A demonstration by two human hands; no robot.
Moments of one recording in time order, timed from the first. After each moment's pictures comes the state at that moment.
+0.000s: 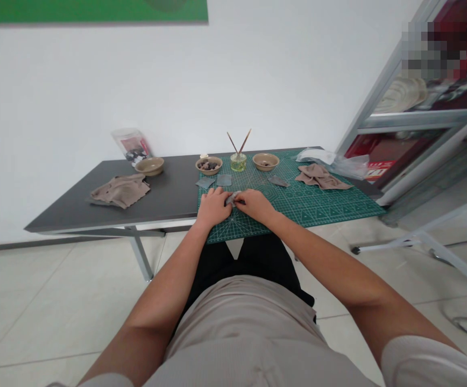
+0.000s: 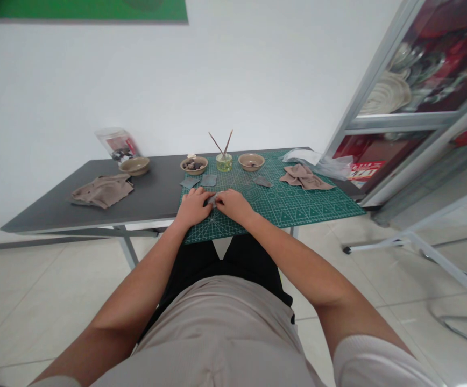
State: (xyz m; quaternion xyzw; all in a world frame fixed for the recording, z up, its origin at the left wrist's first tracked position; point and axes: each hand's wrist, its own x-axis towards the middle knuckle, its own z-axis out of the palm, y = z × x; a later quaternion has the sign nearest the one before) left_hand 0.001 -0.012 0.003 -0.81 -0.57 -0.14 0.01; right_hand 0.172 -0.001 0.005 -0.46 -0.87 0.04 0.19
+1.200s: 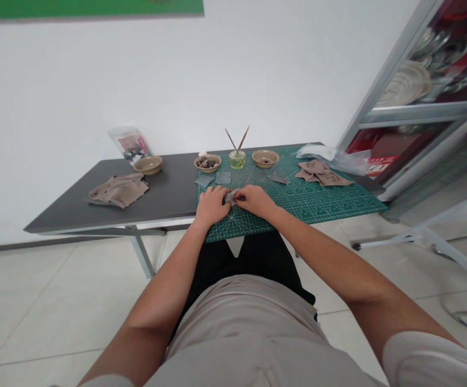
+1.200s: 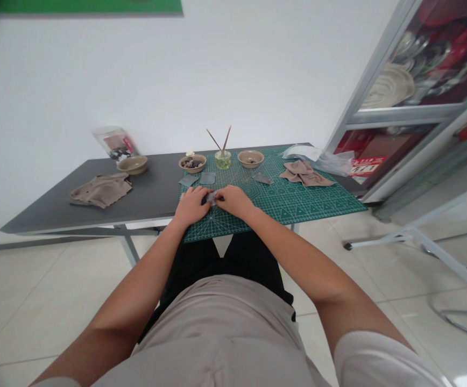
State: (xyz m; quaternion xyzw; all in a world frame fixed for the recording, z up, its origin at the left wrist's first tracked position) left_hand 0.000 -0.013 0.006 -0.80 -0.57 -0.15 -0.01; right_hand 0.174 0.003 0.012 -0.46 -0.86 0.08 0.20
